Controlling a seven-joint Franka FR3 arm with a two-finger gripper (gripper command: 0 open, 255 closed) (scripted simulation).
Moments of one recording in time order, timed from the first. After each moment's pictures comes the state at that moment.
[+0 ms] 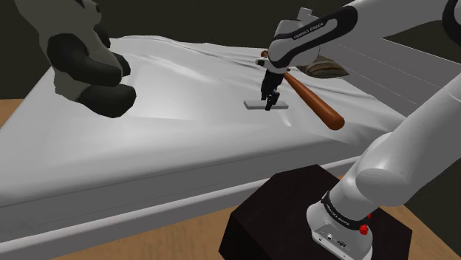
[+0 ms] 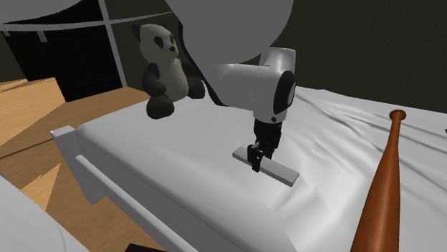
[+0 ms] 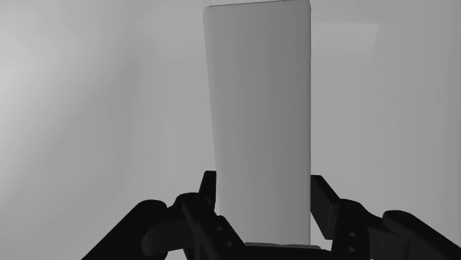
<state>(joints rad) 0.00 -0.11 -0.28 -2.36 -0.03 2.24 -1.24</state>
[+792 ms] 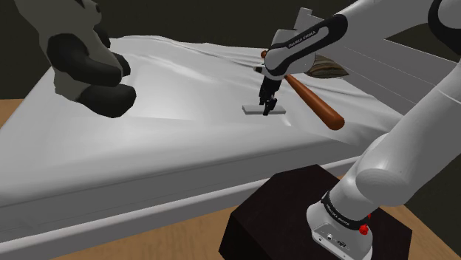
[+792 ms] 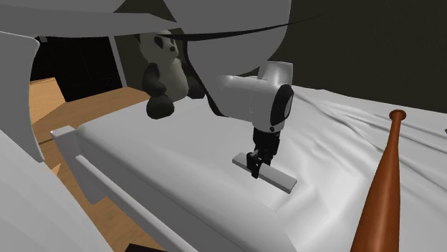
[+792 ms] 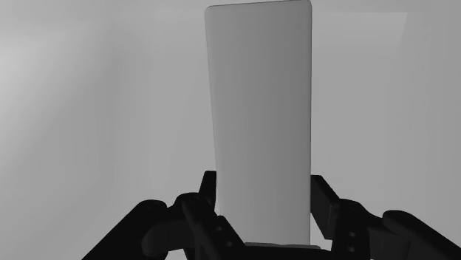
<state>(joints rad) 0.00 -0.06 -0.28 -2.39 -0.01 2.31 -1.25</state>
